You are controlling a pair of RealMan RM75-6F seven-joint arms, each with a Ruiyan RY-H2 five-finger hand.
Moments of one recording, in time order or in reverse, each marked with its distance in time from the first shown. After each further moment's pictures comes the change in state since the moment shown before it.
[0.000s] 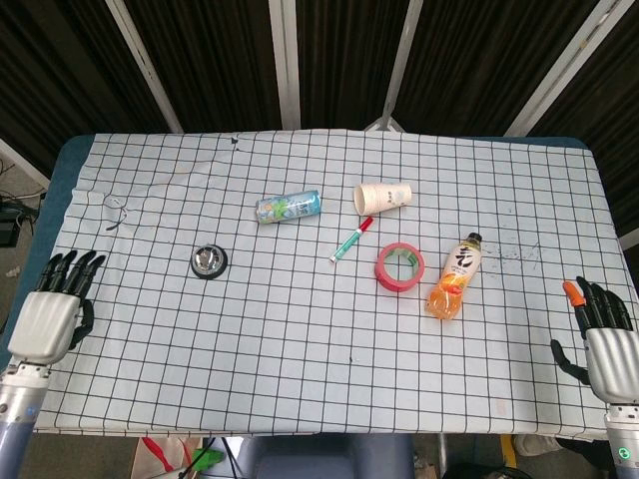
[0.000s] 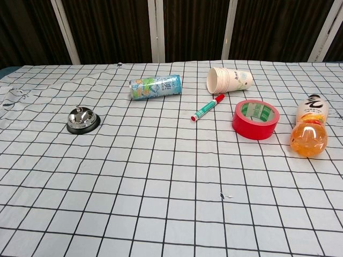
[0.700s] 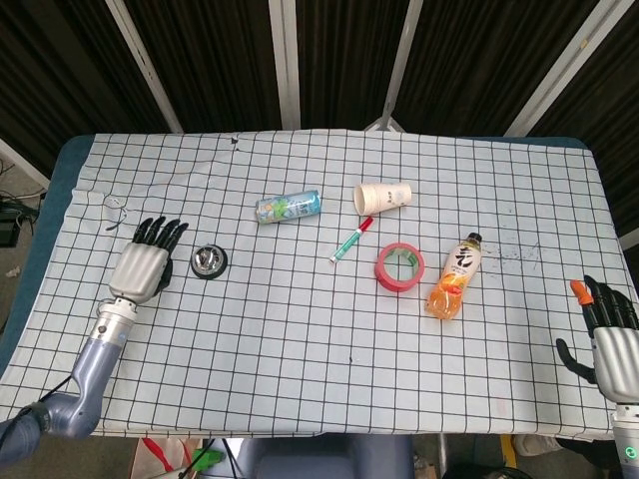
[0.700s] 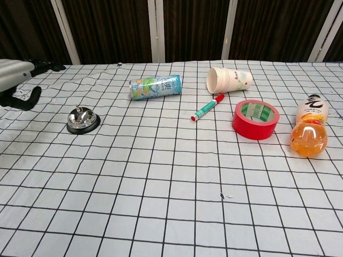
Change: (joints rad) left arm -0.301 -0.305 -0.117 0.307 -0.209 -0.330 0.076; right arm -0.002 0.012 0.004 0.007 0.013 -0.006 0.041
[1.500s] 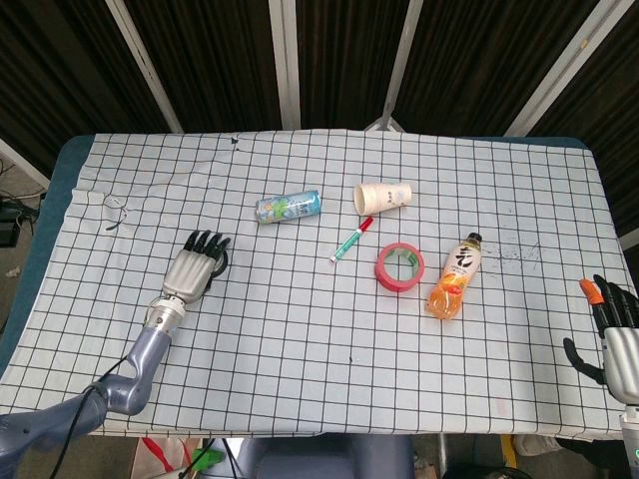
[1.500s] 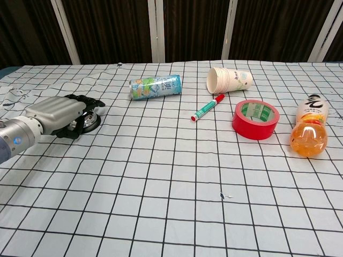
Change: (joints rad) left arm -0.150 -0.290 0.060 0.383 -0.056 -0.170 0.039; right arm -0.008 0.019 0.004 0.009 0.001 0.011 0.057
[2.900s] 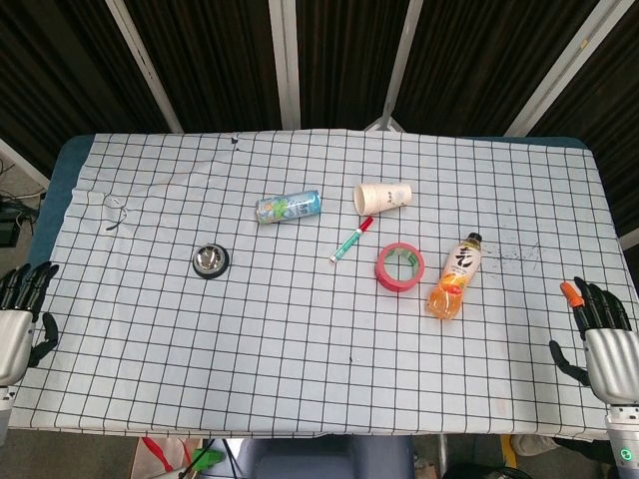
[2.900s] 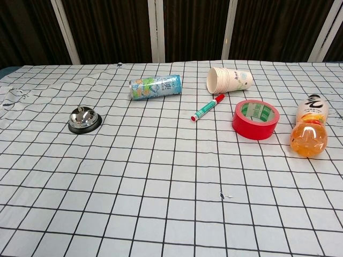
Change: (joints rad) left arm 0.523 0.654 0.188 -0.681 0.215 0.730 -0.300; right arm 0.012 -0.024 -0.015 -0.013 -0.034 -0.007 -0.078
